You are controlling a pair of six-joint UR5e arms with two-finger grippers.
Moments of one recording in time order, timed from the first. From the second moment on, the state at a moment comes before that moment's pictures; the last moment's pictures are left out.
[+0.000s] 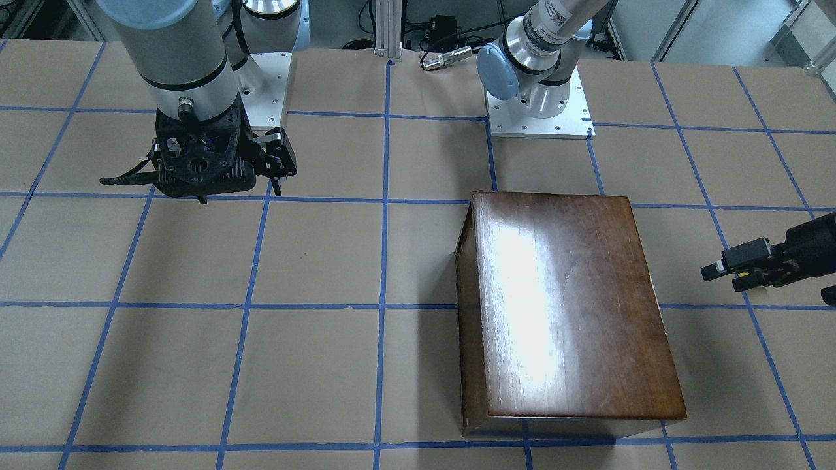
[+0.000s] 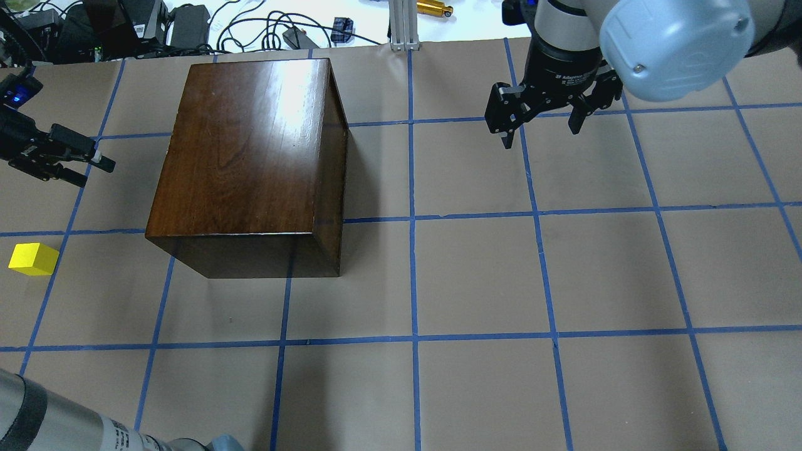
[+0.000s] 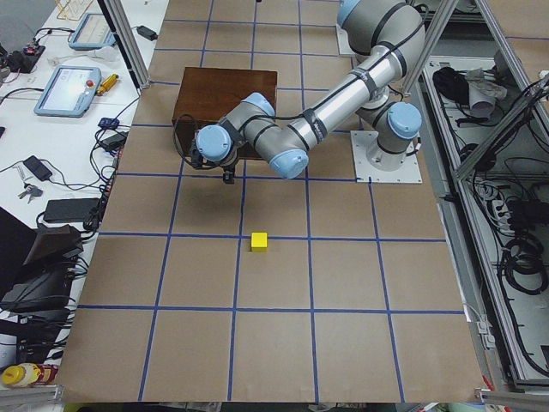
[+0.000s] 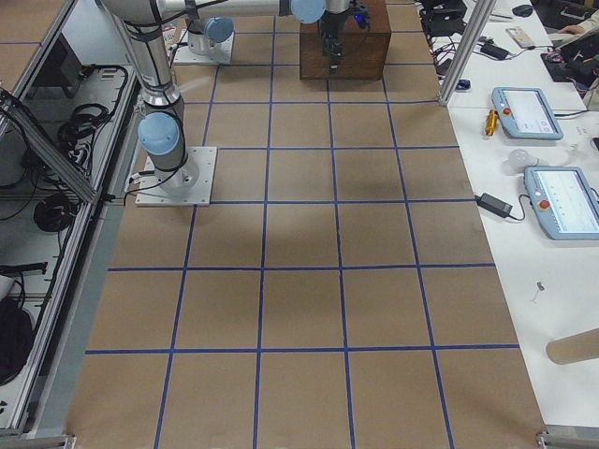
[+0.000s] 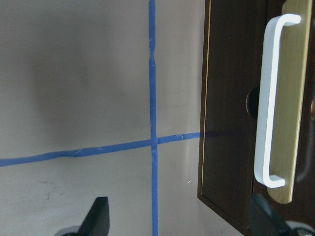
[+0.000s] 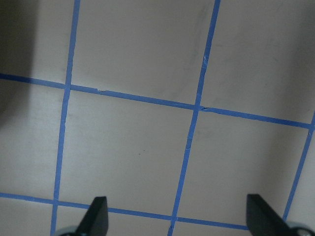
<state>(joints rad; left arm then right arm) -0.93 -1.98 -1.46 -1.59 1.21 0.72 1.70 -1.45 1.48 -1.58 -1.60 -0.05</state>
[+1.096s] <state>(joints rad) -1.05 -2.09 -1.44 -1.53 1.15 0.68 1.70 -1.45 1.48 -1.58 -1.60 -0.05</state>
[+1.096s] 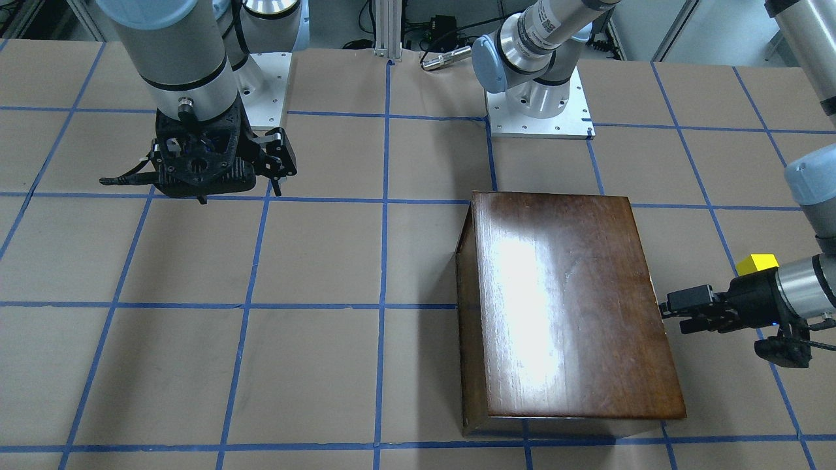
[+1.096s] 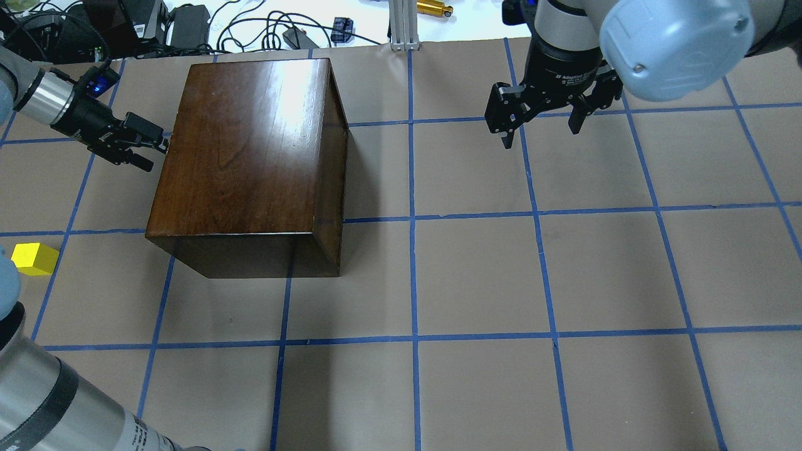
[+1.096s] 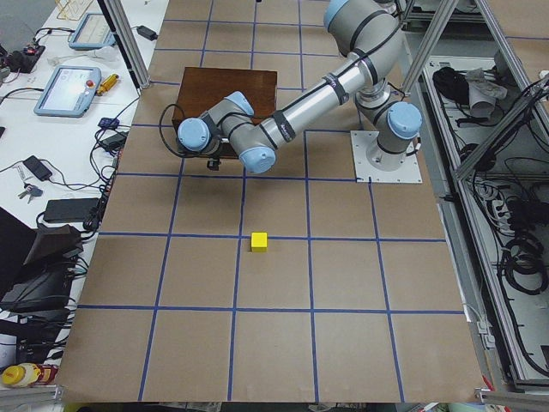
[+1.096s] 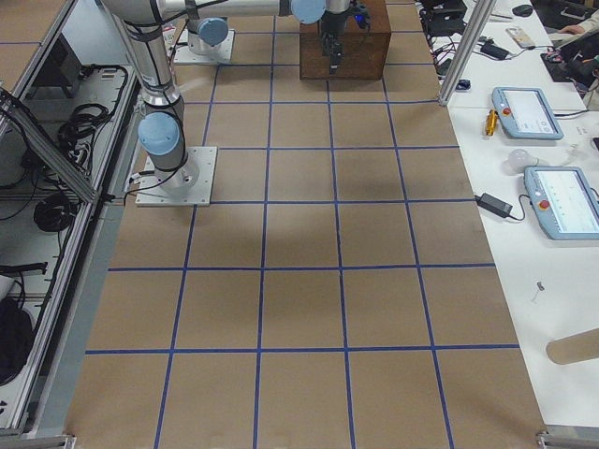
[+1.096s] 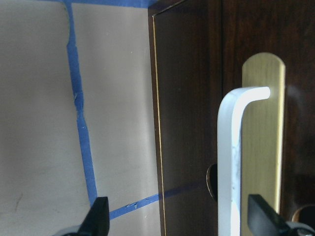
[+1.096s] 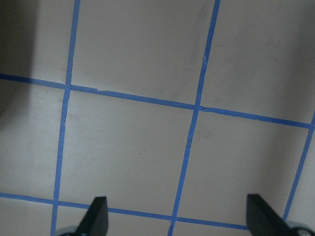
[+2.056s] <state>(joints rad) -1.03 -2.10 -1.43 -1.50 1.23 0.70 1.70 -1.45 1.48 -1.58 -1.60 -0.05</state>
